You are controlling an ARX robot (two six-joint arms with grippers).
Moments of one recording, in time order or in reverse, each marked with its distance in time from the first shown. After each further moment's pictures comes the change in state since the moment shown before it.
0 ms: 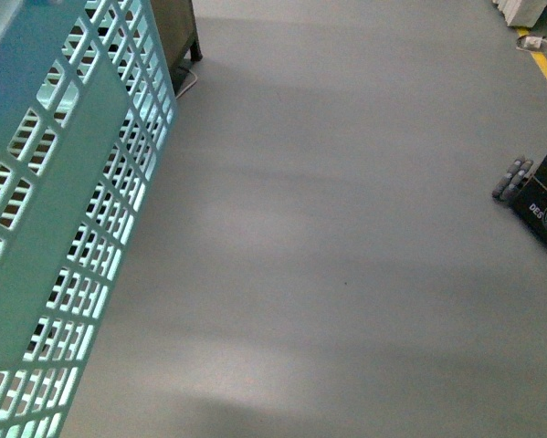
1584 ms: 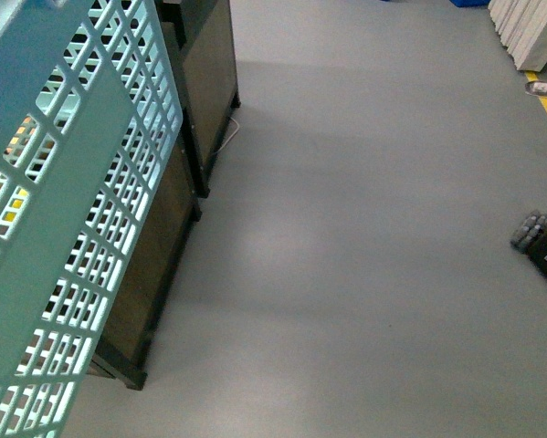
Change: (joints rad) left arm 0.000 -0.001 0.000 -0.001 0.004 -0.007; right arm 0.000 0.000 0.000 0.001 0.003 0.000
